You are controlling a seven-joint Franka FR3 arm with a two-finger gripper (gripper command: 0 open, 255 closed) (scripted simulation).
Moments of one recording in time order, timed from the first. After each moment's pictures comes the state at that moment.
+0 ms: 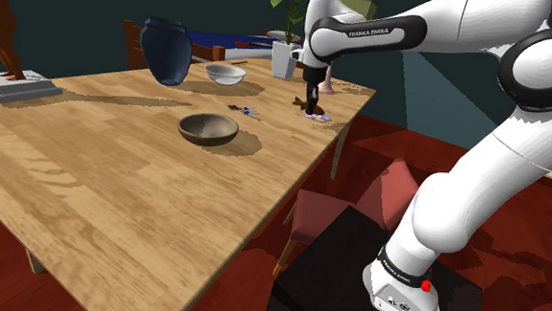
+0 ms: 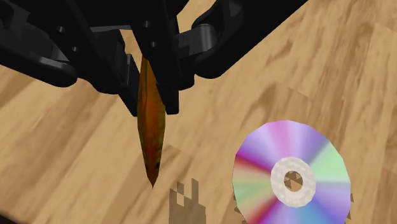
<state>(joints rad) 0.10 -0.25 -0.19 -2.06 -0.28 1.82 -0.72</state>
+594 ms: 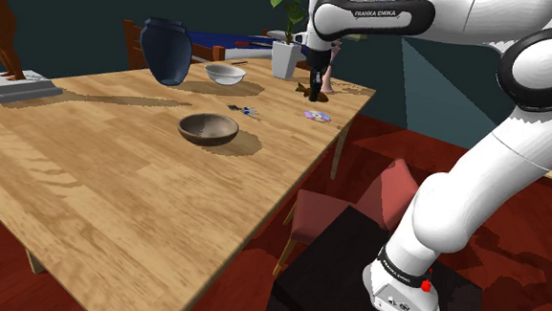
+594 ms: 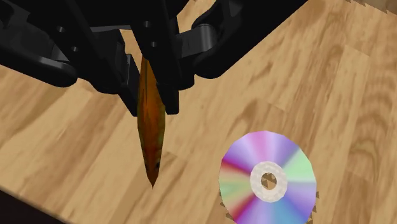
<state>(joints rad) 0.11 -0.25 -0.18 -1.94 -0.27 1.70 -0.75</state>
